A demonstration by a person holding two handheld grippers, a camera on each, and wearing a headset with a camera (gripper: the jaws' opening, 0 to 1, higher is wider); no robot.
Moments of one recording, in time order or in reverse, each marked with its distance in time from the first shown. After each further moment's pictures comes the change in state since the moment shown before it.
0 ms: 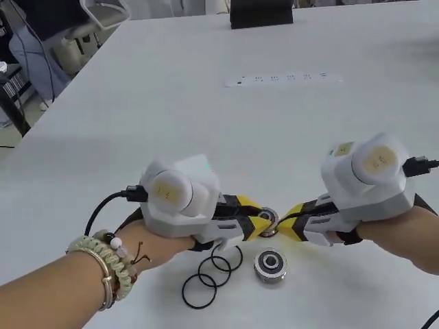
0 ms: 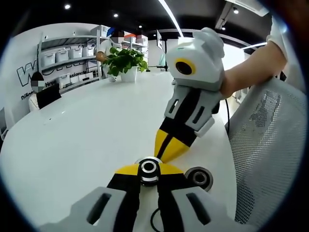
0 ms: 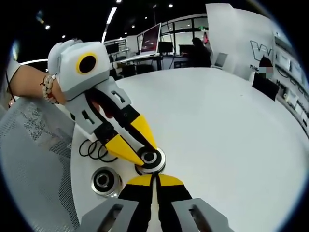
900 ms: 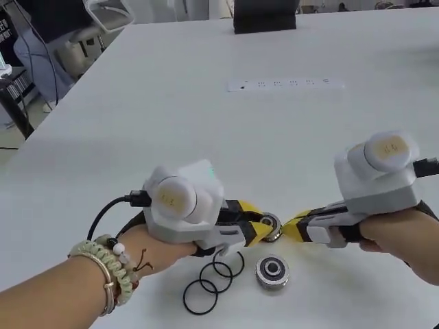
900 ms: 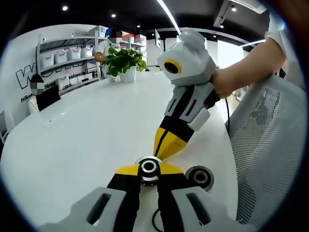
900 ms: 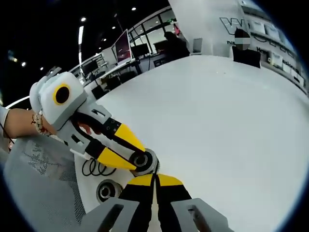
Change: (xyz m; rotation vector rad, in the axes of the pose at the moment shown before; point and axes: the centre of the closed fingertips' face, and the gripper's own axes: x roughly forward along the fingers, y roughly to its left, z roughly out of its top) left arm 0.000 0.000 0.000 0.021 0.005 0.002; right arm -0.003 -0.008 0.000 0.291 -0.028 0.000
